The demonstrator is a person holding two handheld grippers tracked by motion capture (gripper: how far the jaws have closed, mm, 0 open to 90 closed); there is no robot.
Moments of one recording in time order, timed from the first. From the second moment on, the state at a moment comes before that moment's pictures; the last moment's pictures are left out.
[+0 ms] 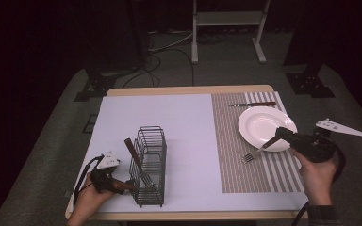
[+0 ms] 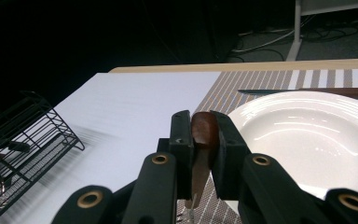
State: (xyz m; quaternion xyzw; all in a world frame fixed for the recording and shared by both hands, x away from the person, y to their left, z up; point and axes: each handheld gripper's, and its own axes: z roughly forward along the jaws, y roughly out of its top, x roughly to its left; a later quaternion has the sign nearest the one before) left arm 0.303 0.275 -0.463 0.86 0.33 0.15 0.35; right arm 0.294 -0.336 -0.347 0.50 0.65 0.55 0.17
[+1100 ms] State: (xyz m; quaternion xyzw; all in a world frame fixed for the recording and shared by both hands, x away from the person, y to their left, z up) left arm 0.303 0.275 -0.463 0.86 0.33 0.15 0.35; right arm 0.290 -0.364 -0.376 0.54 0.64 0.51 0.21
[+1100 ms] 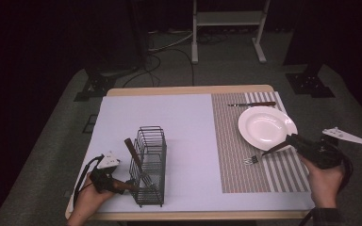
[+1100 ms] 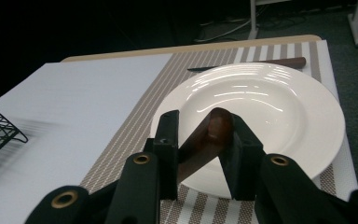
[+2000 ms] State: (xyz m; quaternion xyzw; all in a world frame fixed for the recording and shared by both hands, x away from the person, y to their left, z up) left arm 0.303 0.275 -0.463 0.86 0.33 0.15 0.35; right arm 0.285 -0.385 -0.403 0.59 0.63 0.46 0.22
